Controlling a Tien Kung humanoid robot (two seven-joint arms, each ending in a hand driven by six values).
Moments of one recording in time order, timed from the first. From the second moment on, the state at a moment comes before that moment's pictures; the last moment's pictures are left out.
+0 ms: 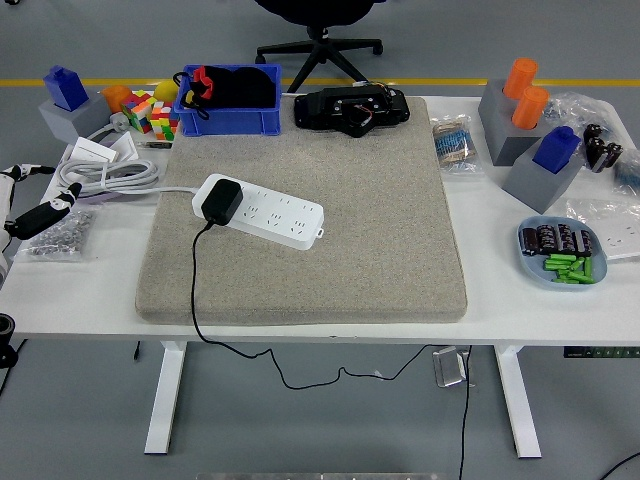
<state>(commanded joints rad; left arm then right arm) -0.16 0.26 -1.57 -1.22 1.81 0.19 0.07 0.03 -0.30 1.27 0.29 -1.11 0.01 -0.17</state>
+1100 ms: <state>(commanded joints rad) -0.21 0.25 -1.57 -1.24 1.79 0.17 0.08 0.10 -0.29 1.31 0.26 -1.11 0.01 -0.17</state>
